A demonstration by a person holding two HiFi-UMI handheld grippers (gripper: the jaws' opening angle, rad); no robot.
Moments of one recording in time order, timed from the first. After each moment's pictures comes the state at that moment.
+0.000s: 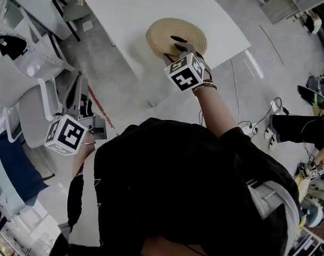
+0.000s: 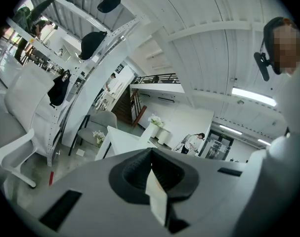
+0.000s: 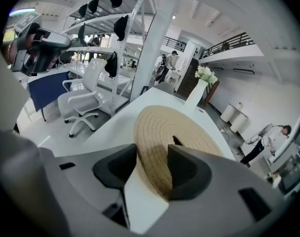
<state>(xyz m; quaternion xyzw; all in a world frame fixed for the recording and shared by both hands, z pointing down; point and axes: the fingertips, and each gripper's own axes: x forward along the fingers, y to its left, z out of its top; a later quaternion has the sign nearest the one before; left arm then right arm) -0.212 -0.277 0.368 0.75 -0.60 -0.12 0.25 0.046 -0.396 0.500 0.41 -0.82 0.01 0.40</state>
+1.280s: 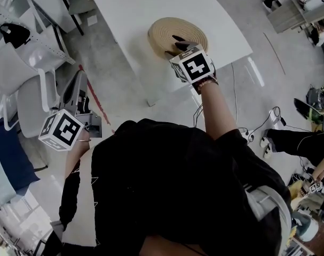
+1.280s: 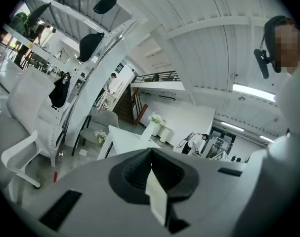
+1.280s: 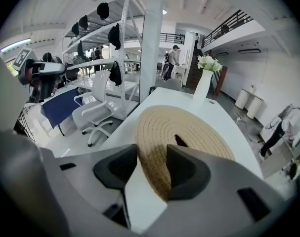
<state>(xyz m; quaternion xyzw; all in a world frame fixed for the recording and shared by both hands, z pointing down) -0.207 -0.272 0.366 0.75 -0.61 -0.10 0.25 0.048 -0.399 0.485 0.35 -0.85 0.10 0.39</state>
